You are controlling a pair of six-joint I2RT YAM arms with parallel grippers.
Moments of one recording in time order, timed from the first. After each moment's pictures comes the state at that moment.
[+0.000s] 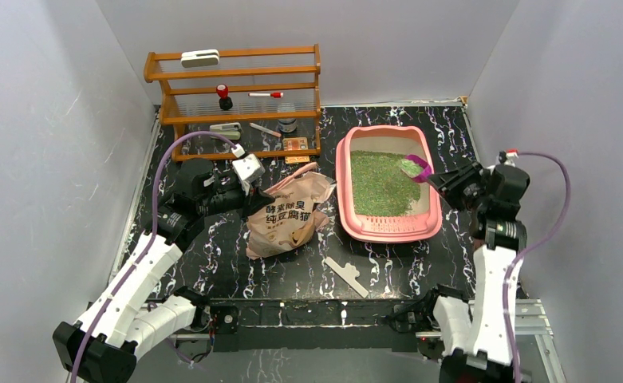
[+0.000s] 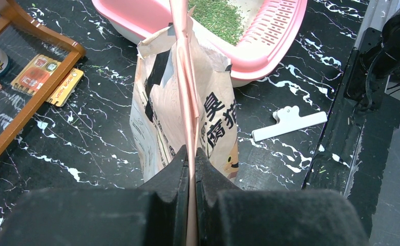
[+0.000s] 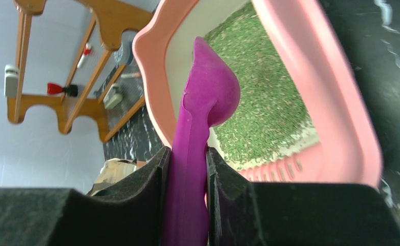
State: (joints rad) left arm -0.43 0.91 0.89 -0.39 0.63 0.21; right arm -0.25 0.73 0.86 -0.60 -0.38 0.77
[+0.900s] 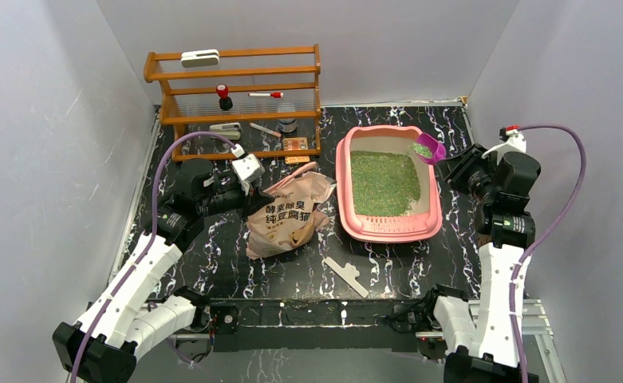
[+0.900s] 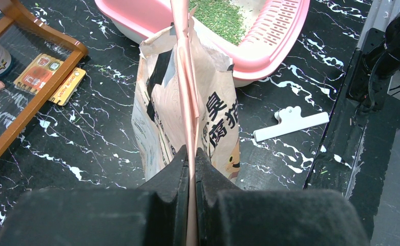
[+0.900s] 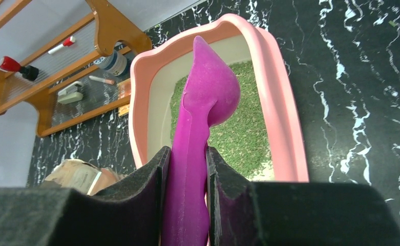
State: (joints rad) left arm -0.43 0.91 0.89 -0.39 0.62 0.21; right arm -0.22 0.83 1.00 -0.54 -0.37 0.44
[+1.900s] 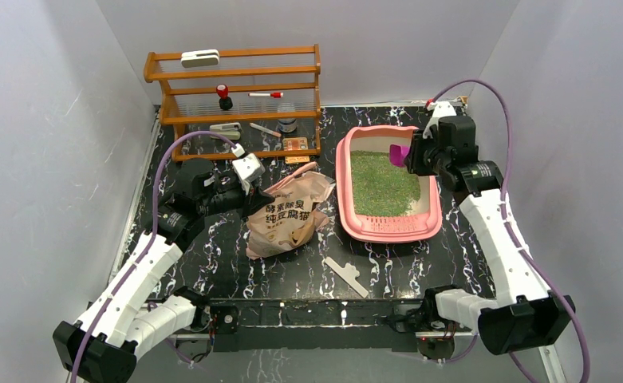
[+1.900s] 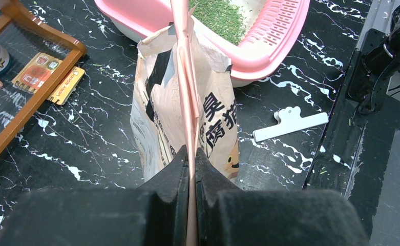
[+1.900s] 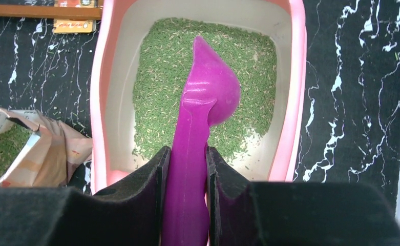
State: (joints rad) left arm -0.43 0.92 0.89 -0.39 0.62 0.20; right arm 0.19 1.15 1.25 -0.72 -0.04 0.14
